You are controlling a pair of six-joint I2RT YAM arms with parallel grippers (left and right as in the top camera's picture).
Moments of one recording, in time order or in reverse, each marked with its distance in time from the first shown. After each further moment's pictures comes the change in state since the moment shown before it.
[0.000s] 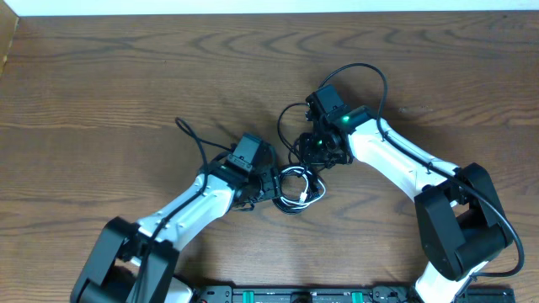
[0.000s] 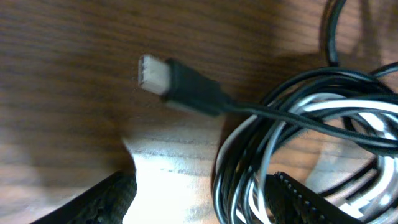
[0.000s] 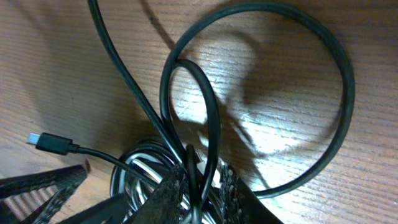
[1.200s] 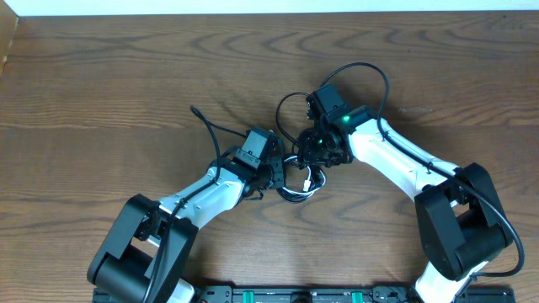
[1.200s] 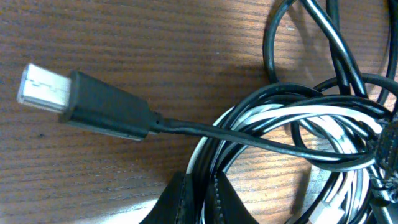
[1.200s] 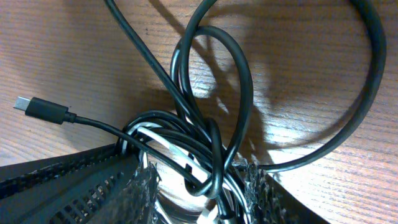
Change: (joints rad) left arm -0.010 0.106 0.026 0.222 -0.004 0.110; right arm -0.001 0.000 0.000 0.014 0.019 0.014
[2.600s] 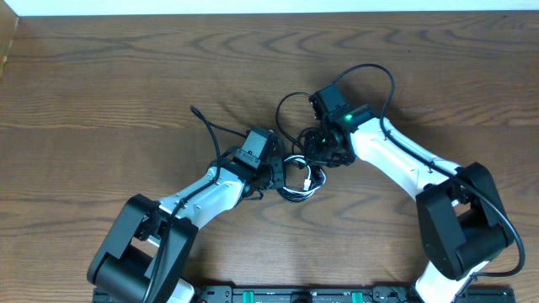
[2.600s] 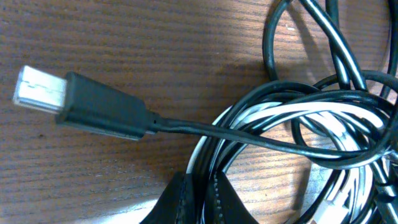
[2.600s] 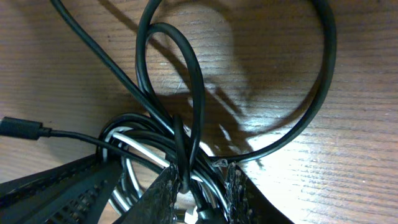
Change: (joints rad) left arm 0.001 0.000 0.000 0.000 0.001 0.003; right arm -0.009 0.000 0.000 -0.034 0.050 0.090
